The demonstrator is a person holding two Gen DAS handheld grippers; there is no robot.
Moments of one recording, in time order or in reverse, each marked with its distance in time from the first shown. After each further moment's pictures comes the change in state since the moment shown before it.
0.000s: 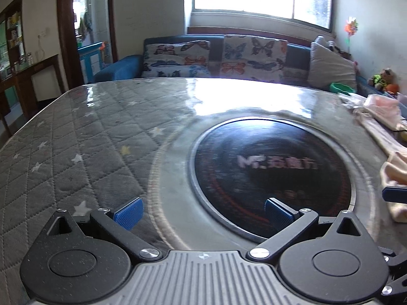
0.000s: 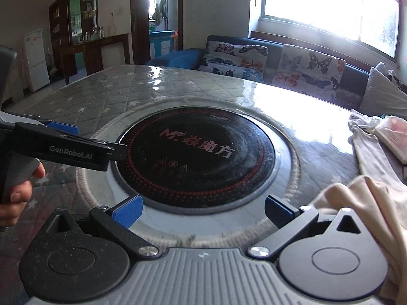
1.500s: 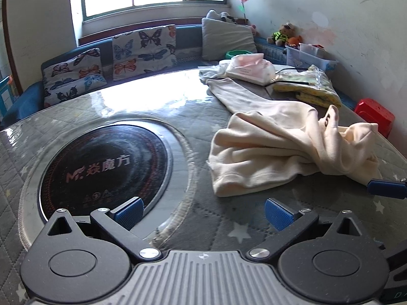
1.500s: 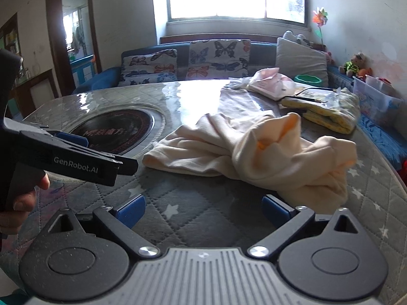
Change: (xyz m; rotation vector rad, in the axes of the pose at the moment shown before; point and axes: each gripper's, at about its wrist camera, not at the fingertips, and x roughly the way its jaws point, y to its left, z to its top) left arm -0.047 -0.168 -0.004 0.302 0.057 -0.334; right arm -0.138 -0.077 -0.088 0.310 -0.044 -0.284
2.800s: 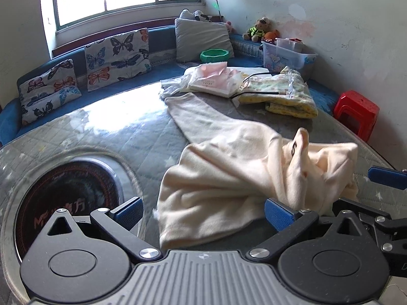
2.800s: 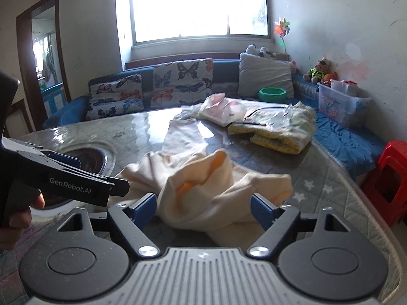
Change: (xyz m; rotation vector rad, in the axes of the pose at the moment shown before) left arm 0.026 -0.054 0.061 0.074 0.006 -0.072; right arm -0.017 -0.064 0.030 0.092 -0.111 -0.129
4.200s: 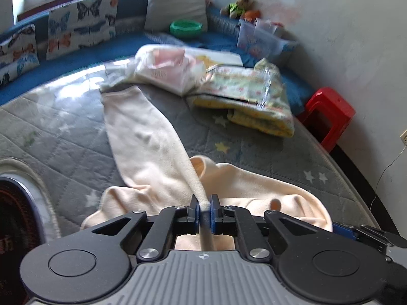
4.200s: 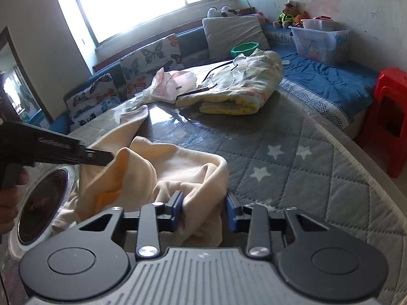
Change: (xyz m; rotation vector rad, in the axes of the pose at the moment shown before) left arm 0.069 -0.026 0.072 -0.090 0.152 -0.206; right arm 0.056 -0.101 -0.009 0.293 0.146 0.034
